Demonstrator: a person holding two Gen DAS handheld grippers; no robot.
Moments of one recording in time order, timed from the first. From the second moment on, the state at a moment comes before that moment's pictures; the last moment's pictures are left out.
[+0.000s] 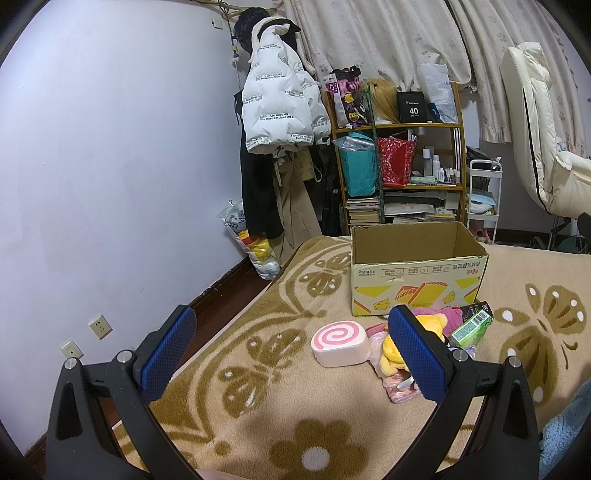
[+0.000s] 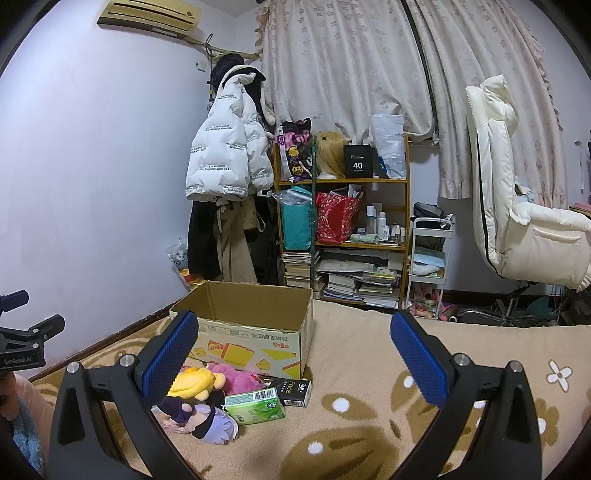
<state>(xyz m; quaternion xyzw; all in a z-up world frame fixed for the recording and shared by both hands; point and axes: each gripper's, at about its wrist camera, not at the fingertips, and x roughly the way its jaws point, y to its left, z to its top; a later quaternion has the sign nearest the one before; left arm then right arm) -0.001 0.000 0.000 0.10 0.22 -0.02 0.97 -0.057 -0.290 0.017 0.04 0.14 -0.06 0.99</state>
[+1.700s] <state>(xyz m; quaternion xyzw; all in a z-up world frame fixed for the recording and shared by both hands) 0.014 -0.013 -0.020 0.15 0.26 0.00 0.95 -0.046 -0.279 0.007 0.03 0.17 -0.04 0.98</state>
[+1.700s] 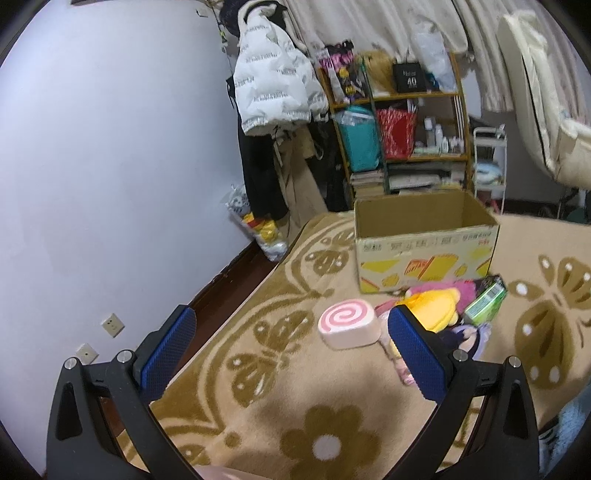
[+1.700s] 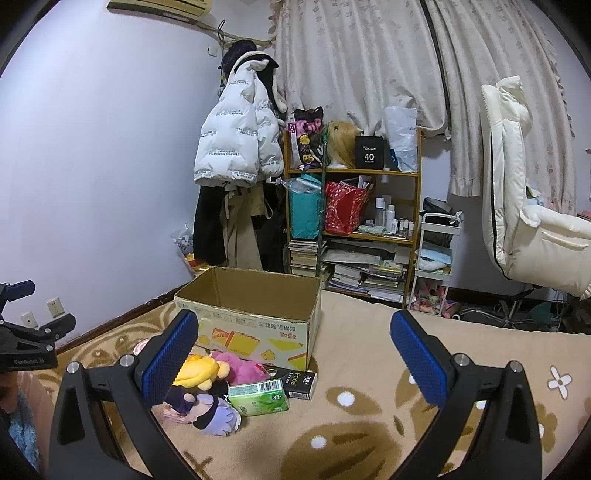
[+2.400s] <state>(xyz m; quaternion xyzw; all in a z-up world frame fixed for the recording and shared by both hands) 0.092 -0.024 -0.038 0.13 0.39 -0.01 0.91 0.021 -0.257 -0.028 0.06 0.27 -0.01 0.96</state>
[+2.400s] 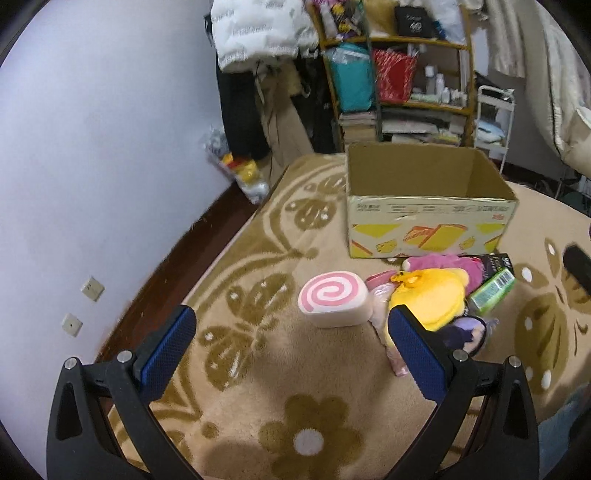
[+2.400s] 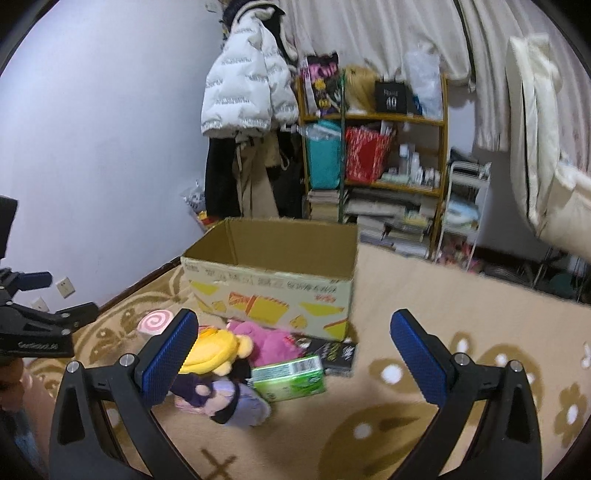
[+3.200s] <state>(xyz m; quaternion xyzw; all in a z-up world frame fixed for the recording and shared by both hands) 0.180 -0.042 -0.106 0.10 0.46 -0.03 0.88 0.092 -0.257 -0.104 0.07 0.38 0.00 0.92</state>
